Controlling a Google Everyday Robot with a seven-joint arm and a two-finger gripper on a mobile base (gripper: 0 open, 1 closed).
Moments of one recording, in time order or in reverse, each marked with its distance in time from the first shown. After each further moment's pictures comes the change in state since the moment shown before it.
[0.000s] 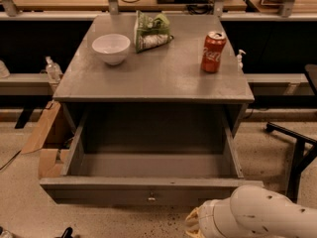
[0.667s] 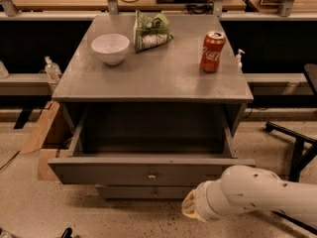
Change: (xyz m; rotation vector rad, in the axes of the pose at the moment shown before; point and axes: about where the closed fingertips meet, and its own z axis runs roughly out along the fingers) arm -0.004 -0.047 0.004 0.018 0.036 -0.013
